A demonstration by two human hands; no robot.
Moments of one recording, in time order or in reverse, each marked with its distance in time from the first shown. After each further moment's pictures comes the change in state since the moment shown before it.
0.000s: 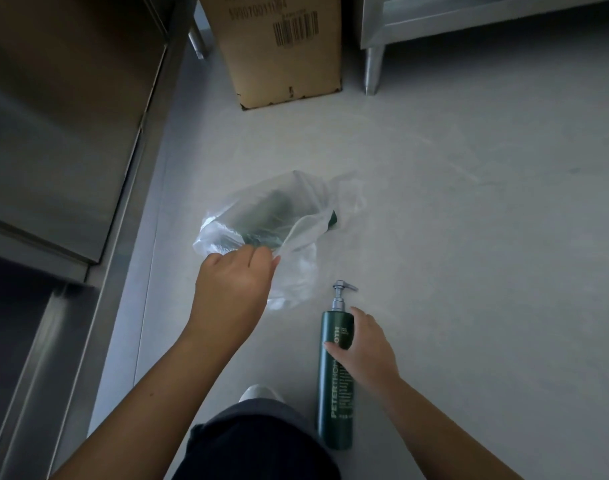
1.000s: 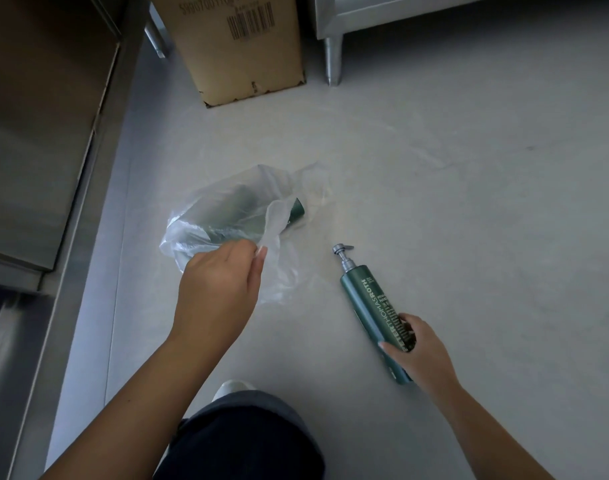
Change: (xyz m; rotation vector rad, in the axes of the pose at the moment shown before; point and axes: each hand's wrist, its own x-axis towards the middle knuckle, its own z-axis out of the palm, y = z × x) left_hand 0.007 0.044 -0.008 -0.250 -0.004 -0.117; right_hand -0.026 0.116 -0.054 0.195 0.153 0.109
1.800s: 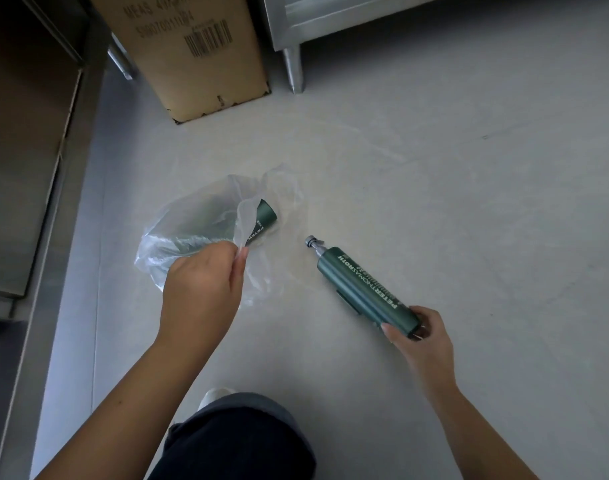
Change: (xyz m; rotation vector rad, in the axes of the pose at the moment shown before) left_hand 0.009 0.023 0.003 -0.014 0.020 0.051; right_hand -0.023 0.007 -0.022 0.512 0.344 0.114
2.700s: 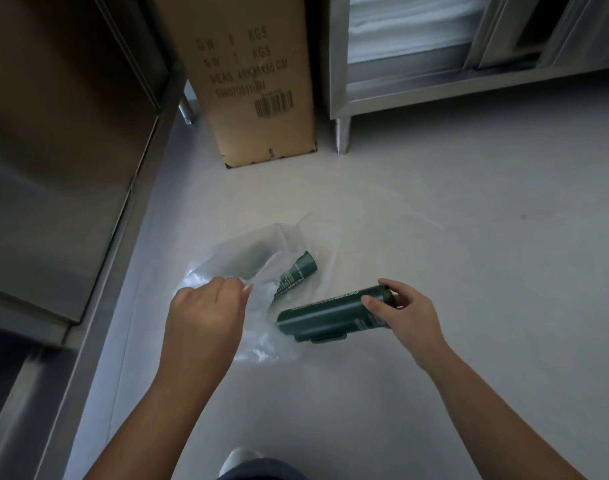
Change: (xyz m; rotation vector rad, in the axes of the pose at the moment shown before) left_hand 0.007 -0.065 -0.029 0.235 0.141 0.065; right_hand 0.054 -0.141 0.087 0.021 -0.283 -0.110
